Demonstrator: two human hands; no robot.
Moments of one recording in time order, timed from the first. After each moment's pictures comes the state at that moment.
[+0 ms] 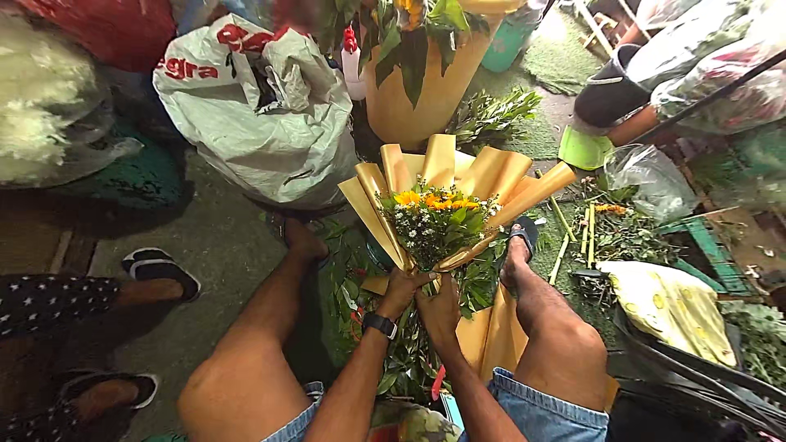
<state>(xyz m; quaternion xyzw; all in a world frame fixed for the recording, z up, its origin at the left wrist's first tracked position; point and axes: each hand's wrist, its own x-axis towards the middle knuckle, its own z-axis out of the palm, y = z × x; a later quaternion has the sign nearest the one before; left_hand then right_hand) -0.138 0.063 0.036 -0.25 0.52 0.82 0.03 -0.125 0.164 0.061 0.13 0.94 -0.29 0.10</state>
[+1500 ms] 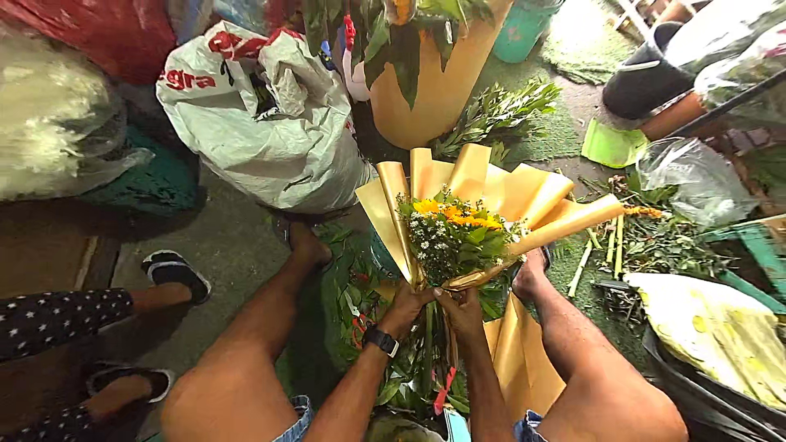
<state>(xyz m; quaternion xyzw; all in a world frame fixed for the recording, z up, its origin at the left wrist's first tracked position) -0.141 0.080 0.044 -0.22 0.54 0.81 0.06 -0.155 0.219 0.057 0.10 0.69 -0.71 0.12</state>
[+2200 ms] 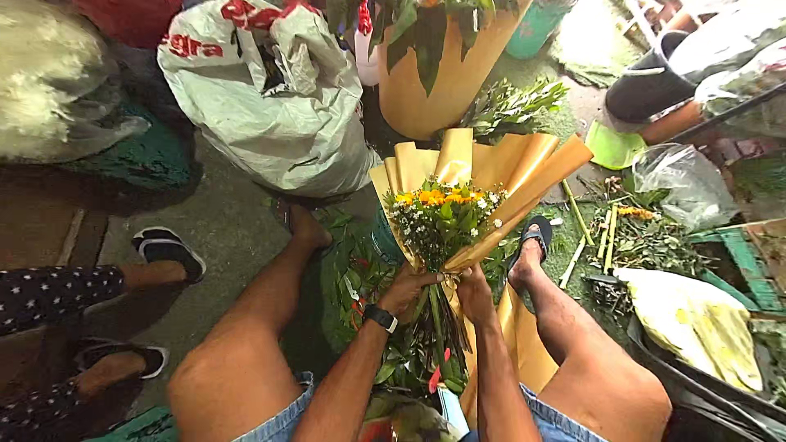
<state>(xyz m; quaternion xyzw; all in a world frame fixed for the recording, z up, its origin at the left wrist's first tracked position) -0.139 0.064 0.048 -0.22 0.49 0.84 0.13 -0.181 0.238 0.036 0.02 0.58 -0.79 0.19</state>
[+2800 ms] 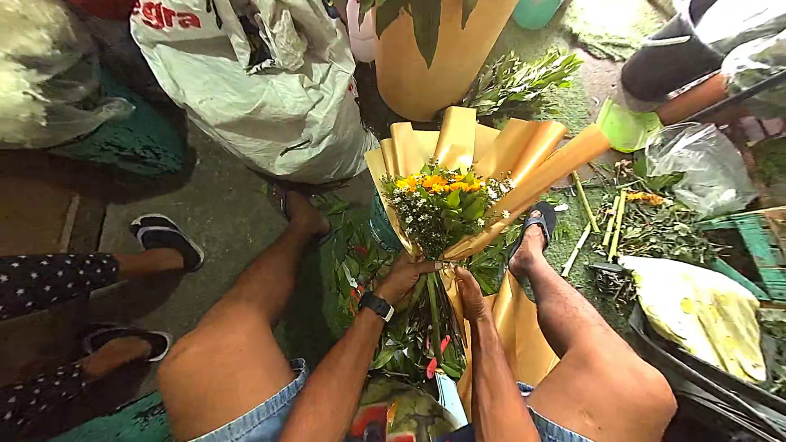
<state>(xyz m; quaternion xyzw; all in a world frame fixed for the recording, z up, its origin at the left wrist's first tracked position) -0.145 0.067 0.041 -0.22 0.51 0.82 0.12 -0.162 0.259 0.007 0.09 0.54 -0.77 0.33</state>
